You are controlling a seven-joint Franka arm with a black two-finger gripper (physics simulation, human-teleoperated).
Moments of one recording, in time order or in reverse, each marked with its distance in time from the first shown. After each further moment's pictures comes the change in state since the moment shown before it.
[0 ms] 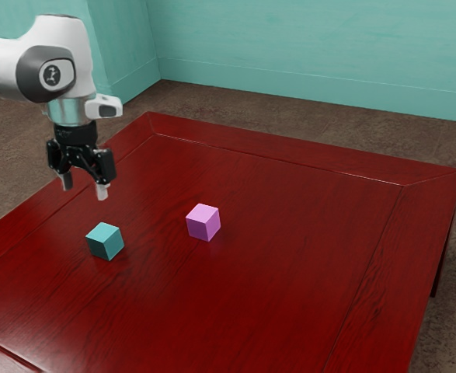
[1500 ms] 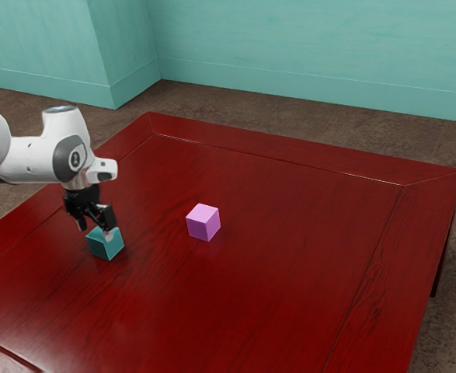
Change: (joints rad) arm 0.076 0.435 0.155 -0.055 -0.156 0.576 0.414
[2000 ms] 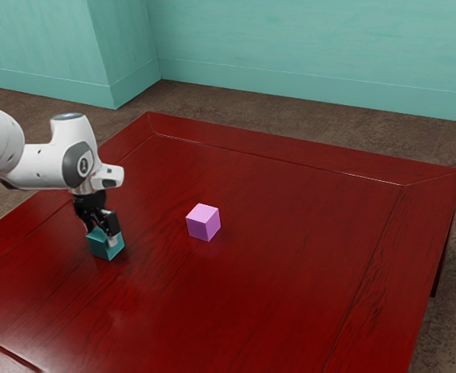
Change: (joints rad) arm -0.004 0.066 0.000 0.038 -0.027 0.026 0.115
